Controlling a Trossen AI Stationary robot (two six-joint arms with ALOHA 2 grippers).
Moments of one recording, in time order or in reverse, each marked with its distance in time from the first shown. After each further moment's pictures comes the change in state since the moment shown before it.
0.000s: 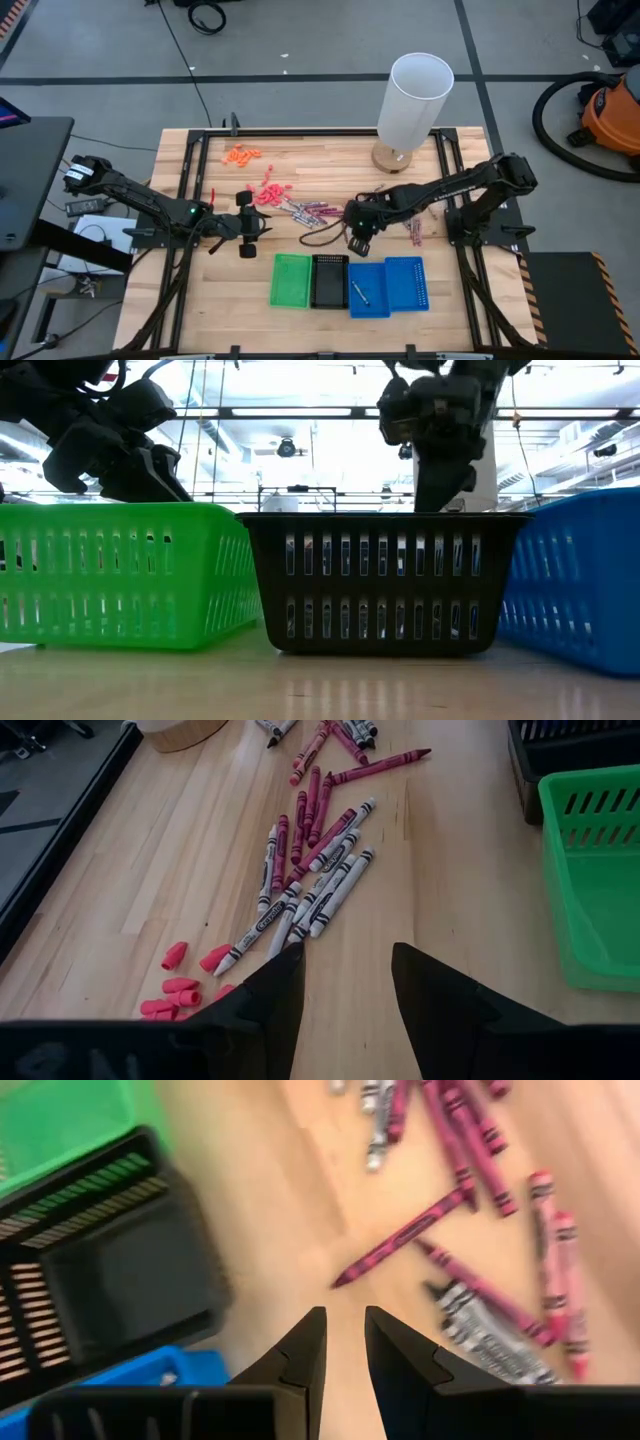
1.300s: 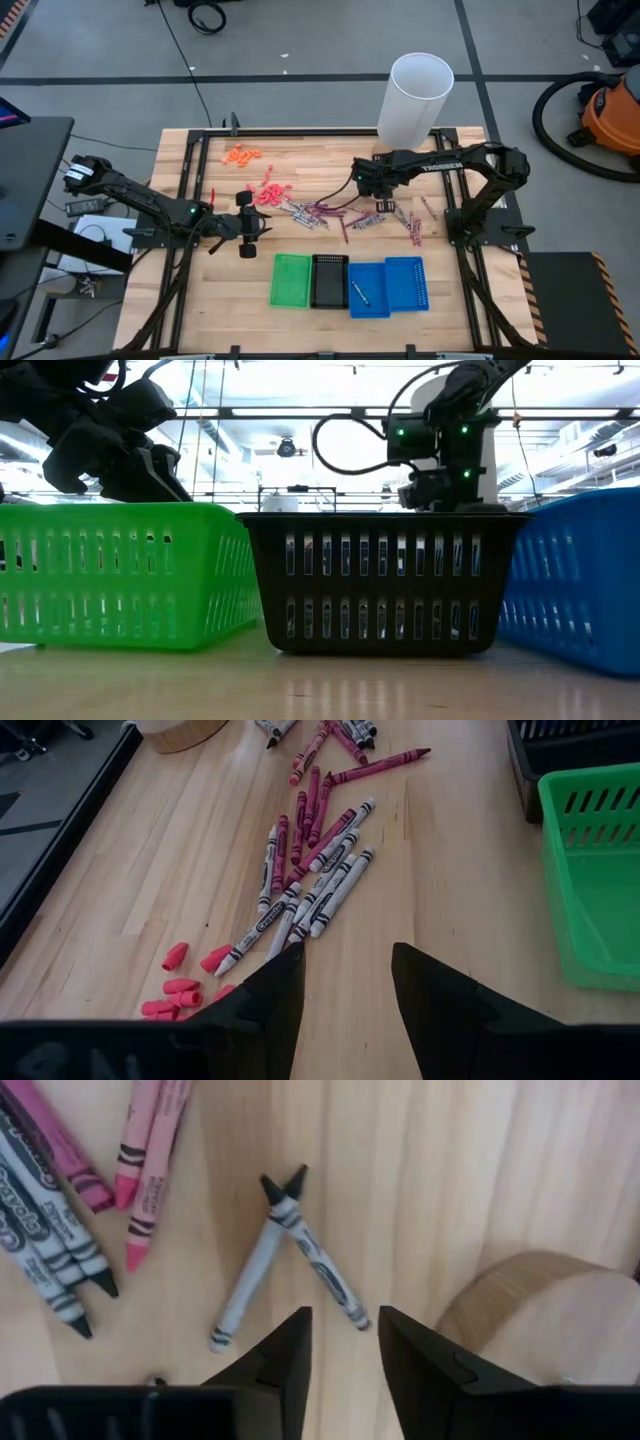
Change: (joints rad) left arm 0.000 0.000 0.000 0.000 0.000 0.006; right arm -0.396 0.039 -0.074 -0.178 0.188 -0.882
